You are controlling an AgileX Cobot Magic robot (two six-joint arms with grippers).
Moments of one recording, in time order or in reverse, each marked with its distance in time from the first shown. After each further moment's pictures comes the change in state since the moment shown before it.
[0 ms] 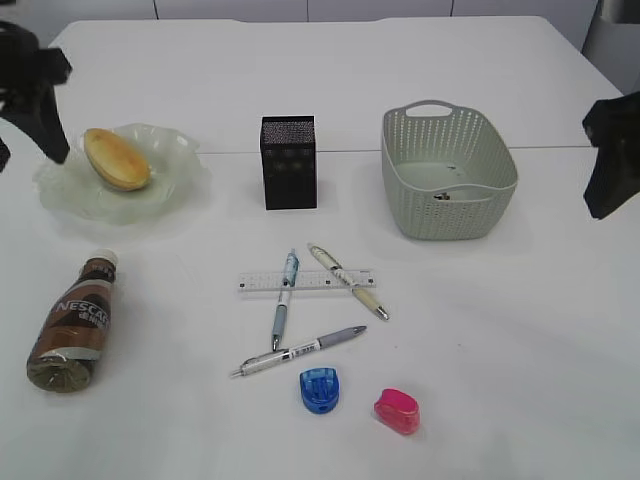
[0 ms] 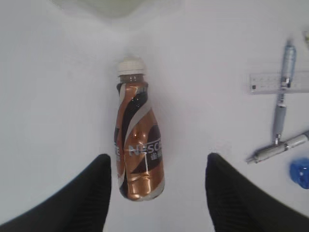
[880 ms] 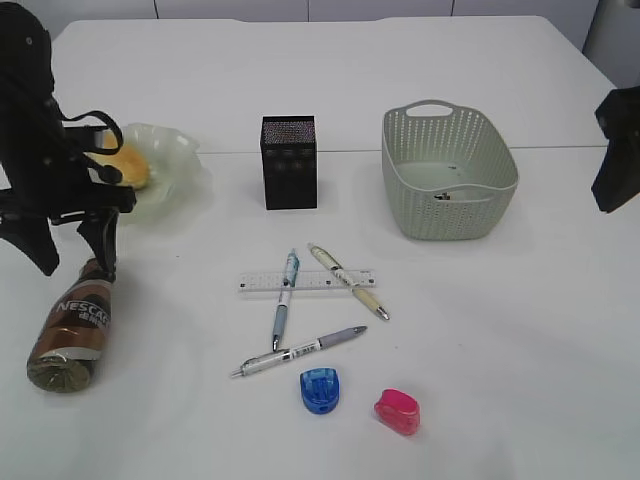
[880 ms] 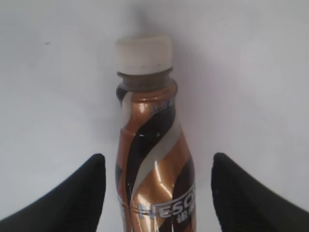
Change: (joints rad) left arm -0.018 0.363 0.000 0.055 -0.031 -0.009; right arm 0.000 -0.042 0.008 0.003 0.000 0.000
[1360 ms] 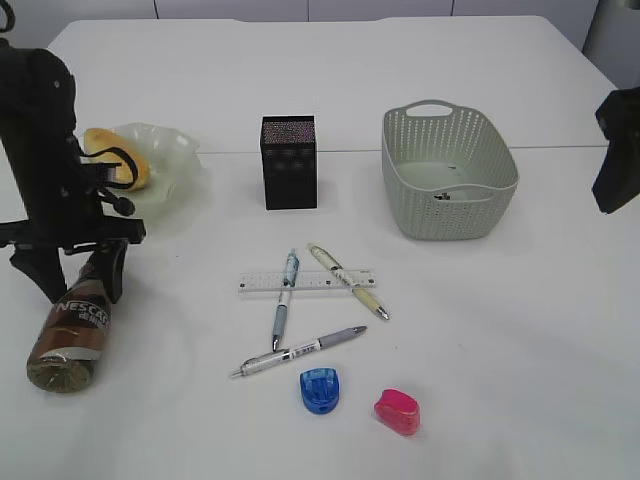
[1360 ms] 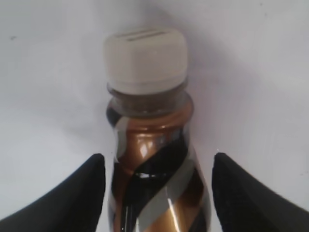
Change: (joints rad) left arm 0.000 0.099 0.000 0.002 -0.008 -0.003; right arm 0.000 0.000 0.002 0.000 0.000 0.000
